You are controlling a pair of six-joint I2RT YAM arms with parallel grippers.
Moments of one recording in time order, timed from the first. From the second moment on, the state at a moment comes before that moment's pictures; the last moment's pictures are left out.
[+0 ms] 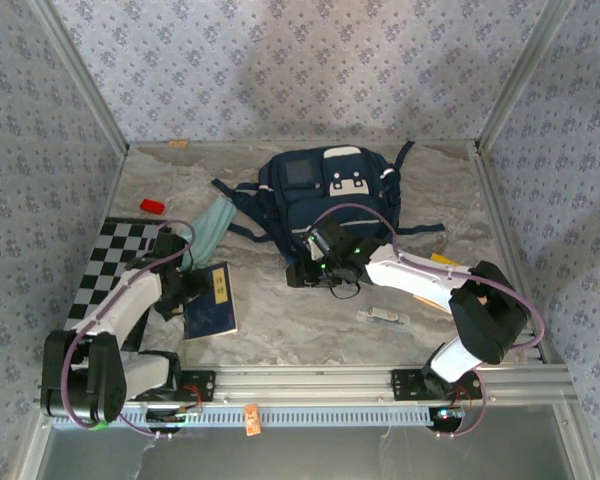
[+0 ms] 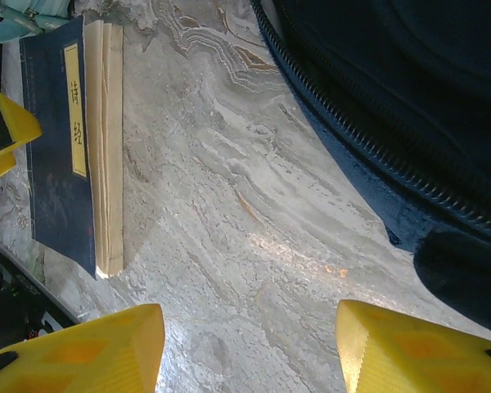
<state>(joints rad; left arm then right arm) -0.12 1.19 0.62 -0.78 0.05 -0.72 0.80 1.55 0.99 -0.41 -0.30 0.67</state>
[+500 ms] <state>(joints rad) -0.28 1.22 0.59 -0.61 0.17 -0.75 0.77 1.55 1.00 -0.43 -0.28 0.66</state>
